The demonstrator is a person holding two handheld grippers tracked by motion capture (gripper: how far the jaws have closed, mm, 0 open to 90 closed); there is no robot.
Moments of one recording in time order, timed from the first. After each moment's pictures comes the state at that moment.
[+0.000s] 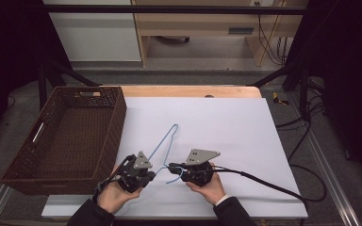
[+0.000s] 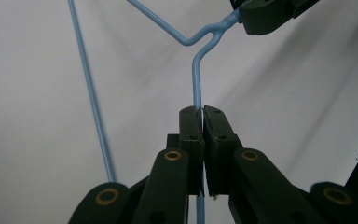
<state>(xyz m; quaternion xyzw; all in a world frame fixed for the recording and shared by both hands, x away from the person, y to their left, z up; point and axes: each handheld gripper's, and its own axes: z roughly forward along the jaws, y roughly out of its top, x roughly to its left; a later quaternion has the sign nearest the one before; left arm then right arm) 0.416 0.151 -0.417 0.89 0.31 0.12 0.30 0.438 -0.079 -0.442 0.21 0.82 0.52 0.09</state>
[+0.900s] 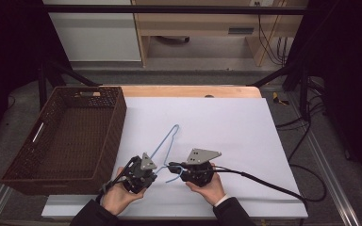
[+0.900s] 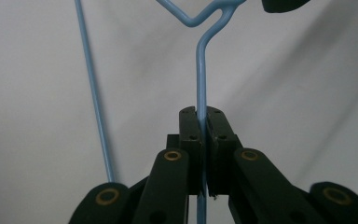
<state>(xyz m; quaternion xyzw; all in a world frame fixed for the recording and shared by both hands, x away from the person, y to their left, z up) 0.414 0.139 -0.423 0.89 0.33 0.15 0.27 0.435 -0.080 -0.437 0.22 0.81 0.53 0.09</state>
